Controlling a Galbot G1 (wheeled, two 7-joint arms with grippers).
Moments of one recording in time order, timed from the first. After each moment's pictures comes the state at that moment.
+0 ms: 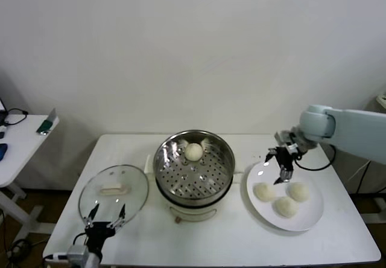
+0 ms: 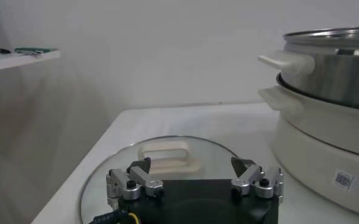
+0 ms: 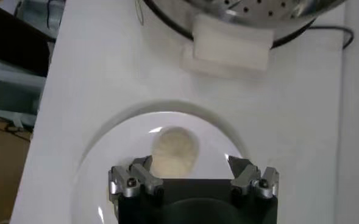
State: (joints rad) left arm 1.65 -1.45 -0.71 -1.93 -0.12 0.12 0.08; right arm 0.65 0.68 -1.71 1.44 0.53 -0.27 -0.86
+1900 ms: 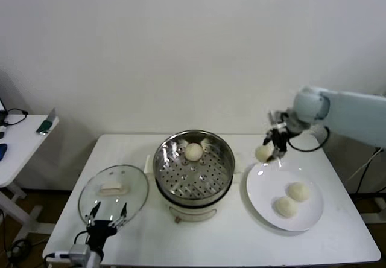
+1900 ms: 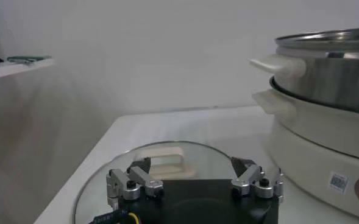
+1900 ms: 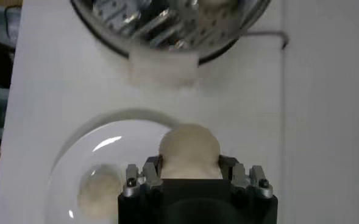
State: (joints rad) left arm 1.64 -1.44 -0.69 -1.92 -0.10 0.10 0.08; right arm 0.94 0.82 -1.70 1.42 0.70 -0.32 -0.92
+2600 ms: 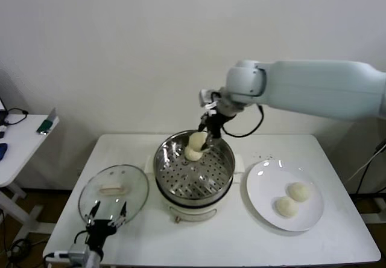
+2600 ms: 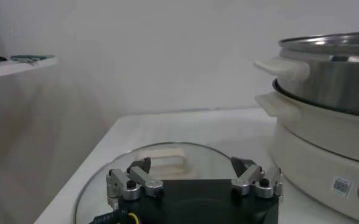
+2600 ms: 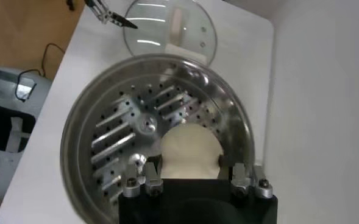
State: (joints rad) left arm 1.64 -1.44 -0.70 -1.92 -0.11 0.10 0.08; right arm 0.84 1.16 -1.58 1.46 0.88 -0.46 -0.76
